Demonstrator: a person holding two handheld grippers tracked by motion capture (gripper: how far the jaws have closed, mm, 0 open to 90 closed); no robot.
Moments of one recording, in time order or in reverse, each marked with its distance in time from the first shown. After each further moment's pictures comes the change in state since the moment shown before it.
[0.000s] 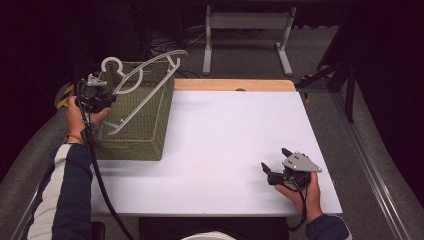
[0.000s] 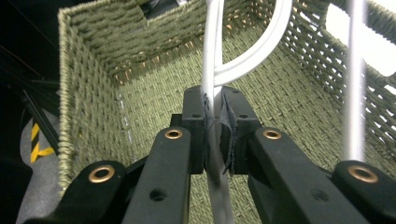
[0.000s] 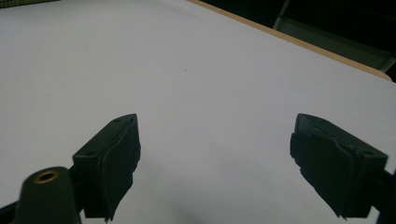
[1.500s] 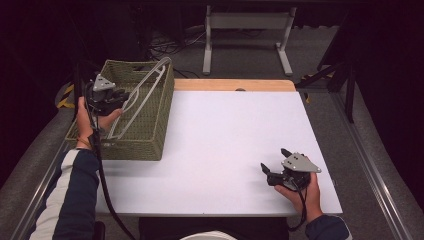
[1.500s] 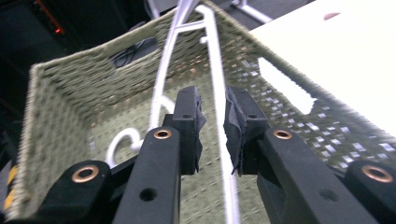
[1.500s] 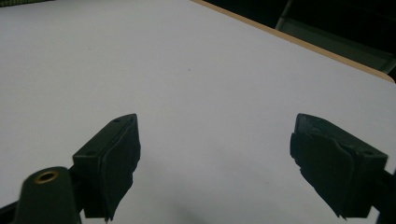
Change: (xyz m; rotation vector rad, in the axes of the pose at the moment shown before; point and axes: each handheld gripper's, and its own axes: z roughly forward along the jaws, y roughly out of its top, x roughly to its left) left arm -0.043 0.010 -0.019 -0.181 -0.088 0.036; right arm 0.002 0.000 0.000 0.001 0.004 -0.011
